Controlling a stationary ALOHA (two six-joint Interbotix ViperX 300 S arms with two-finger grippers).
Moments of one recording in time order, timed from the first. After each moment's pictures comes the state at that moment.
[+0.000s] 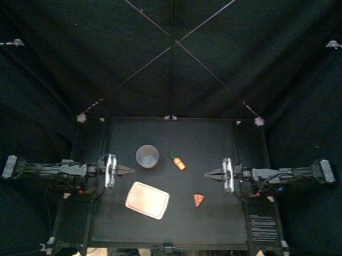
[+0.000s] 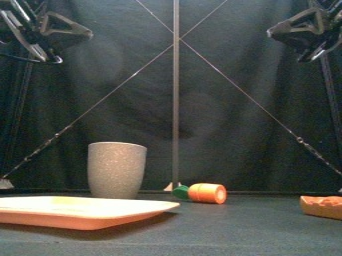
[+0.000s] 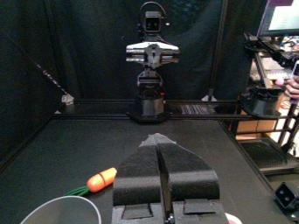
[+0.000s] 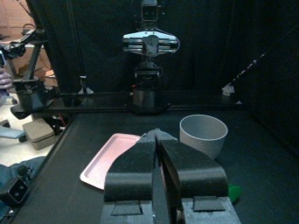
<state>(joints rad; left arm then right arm) 0.00 -0.96 1.19 0.00 -0.29 0.00 0.00 -0.96 1.17 0.00 -0.29 0.00</state>
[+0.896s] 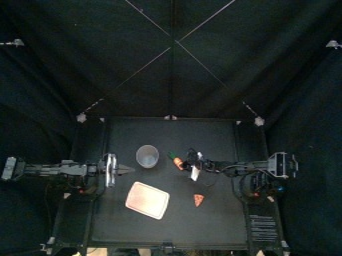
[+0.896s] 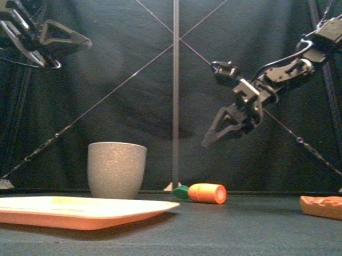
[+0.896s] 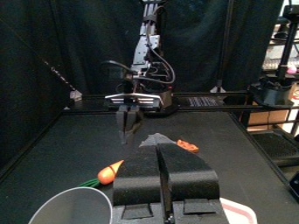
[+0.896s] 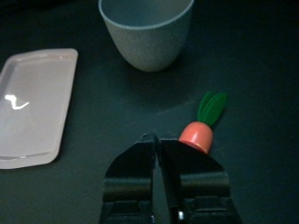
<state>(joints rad) 0.05 -0.98 1.22 0.04 -0.29 0.01 -0.21 -0.10 0.84 0.12 -0.20 0.05</state>
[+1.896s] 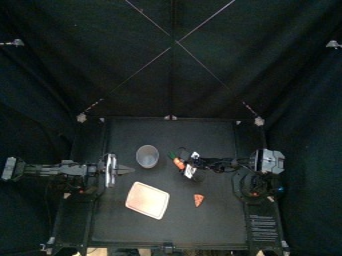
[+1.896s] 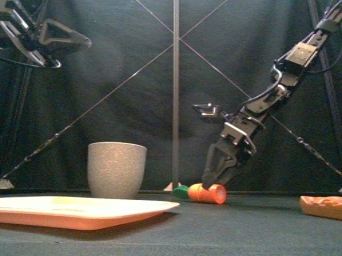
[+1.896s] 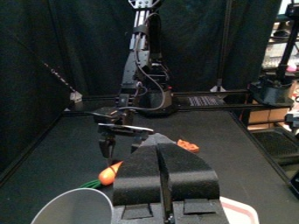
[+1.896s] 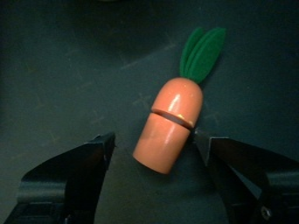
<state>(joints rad) 0.05 -0.98 1.22 0.05 -0.29 0.01 -0.28 0.11 0.76 0.12 -0.04 0.05</state>
